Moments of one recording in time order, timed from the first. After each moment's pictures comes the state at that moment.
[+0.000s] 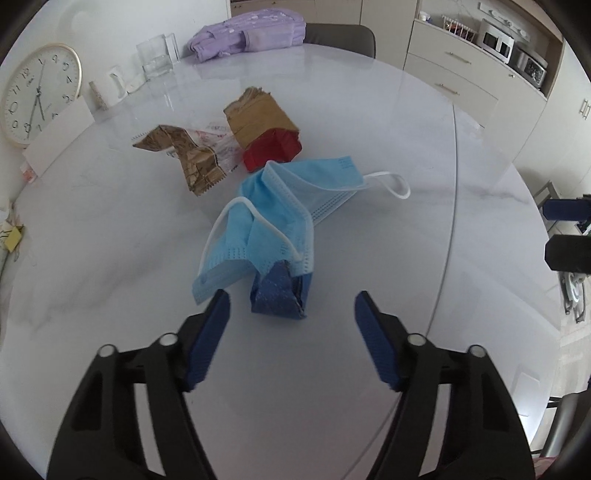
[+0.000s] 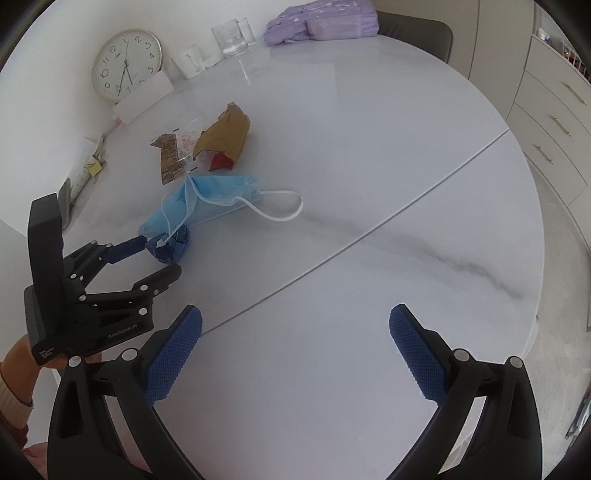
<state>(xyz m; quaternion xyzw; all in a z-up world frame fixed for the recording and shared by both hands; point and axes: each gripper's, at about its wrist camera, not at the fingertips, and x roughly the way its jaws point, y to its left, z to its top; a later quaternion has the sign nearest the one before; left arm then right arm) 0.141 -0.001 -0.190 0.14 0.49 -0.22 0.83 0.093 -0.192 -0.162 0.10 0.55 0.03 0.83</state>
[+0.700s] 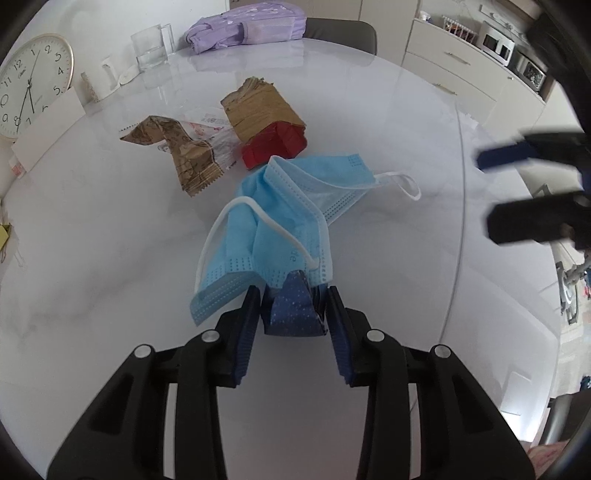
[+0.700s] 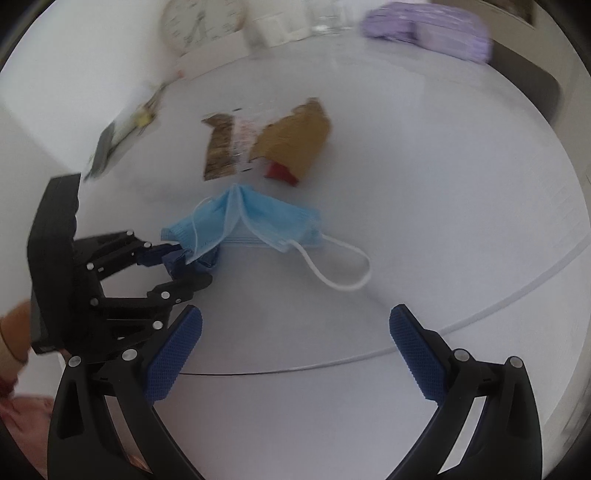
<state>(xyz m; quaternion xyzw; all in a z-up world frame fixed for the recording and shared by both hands) 0.150 0.000 -0.196 0.13 0.50 -0.23 0.82 0.179 -0.161 -0.176 -0.01 0.56 0.20 0.80</state>
